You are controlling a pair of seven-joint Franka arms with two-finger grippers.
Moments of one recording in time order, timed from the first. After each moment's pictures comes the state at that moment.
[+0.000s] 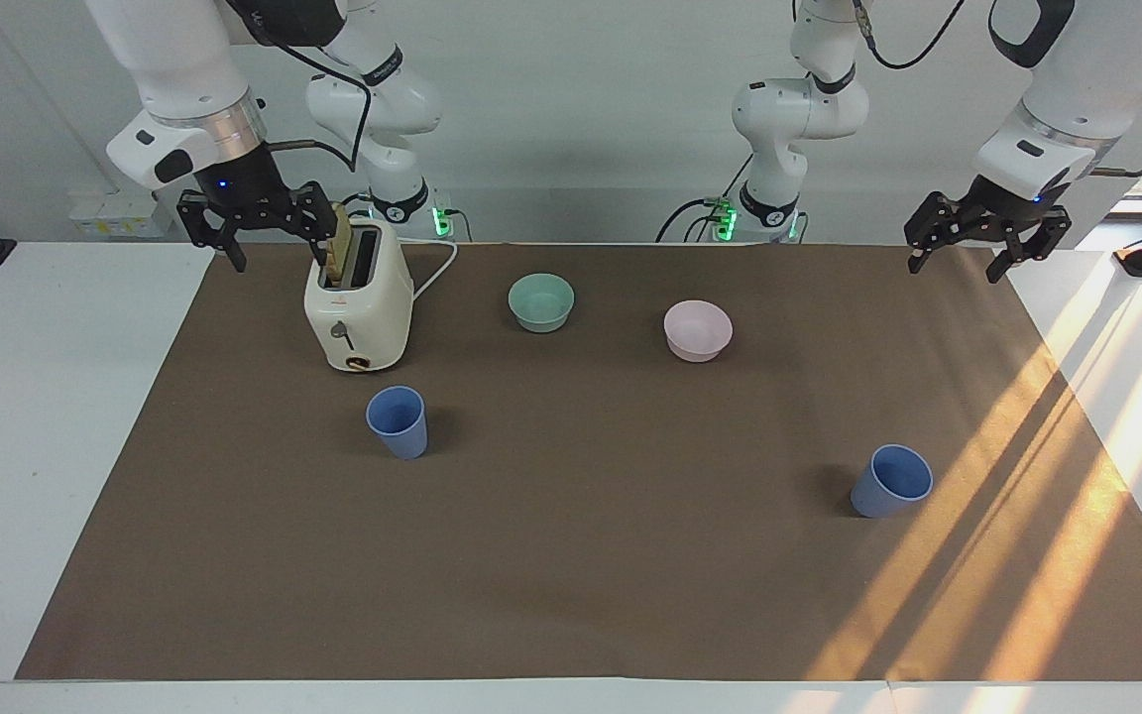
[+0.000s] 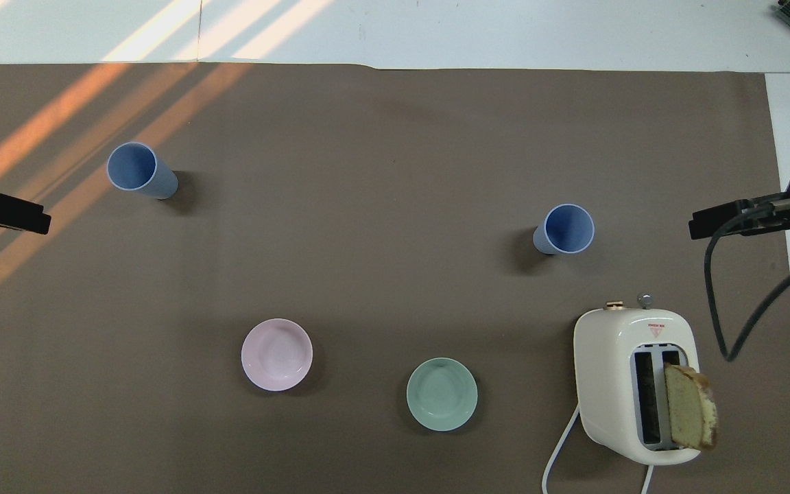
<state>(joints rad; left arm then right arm) -0.06 0.00 0.02 -1.52 -0.01 1.54 0.14 -0.08 -0.02 0.11 -1.56 -0.01 1.57 -0.06</state>
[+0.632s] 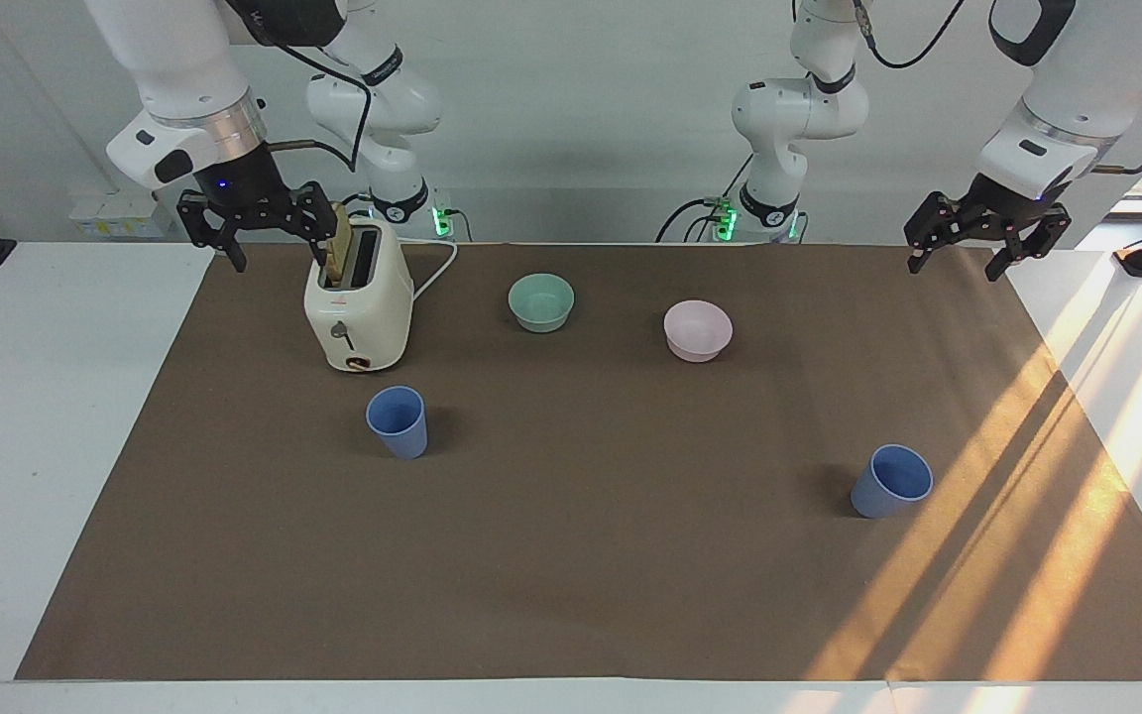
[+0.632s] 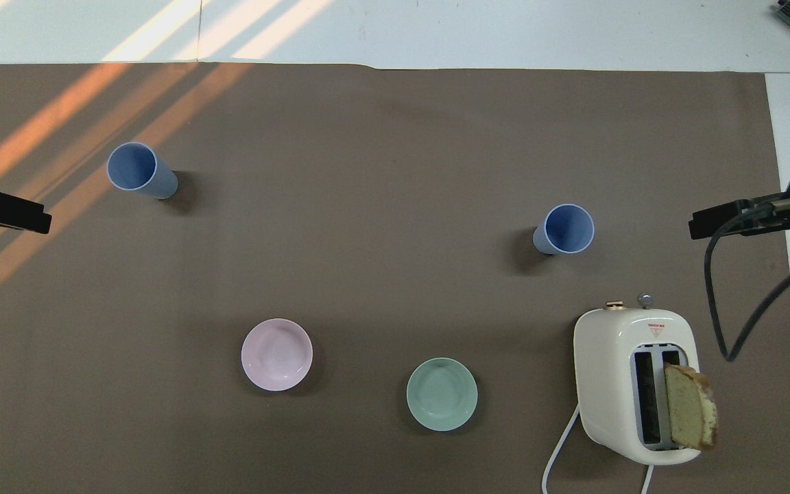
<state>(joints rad) -0.06 0.00 0.02 -1.52 -0.02 1.54 0.14 -0.08 -0.02 0.11 -1.56 -0.01 1.57 -0.06</state>
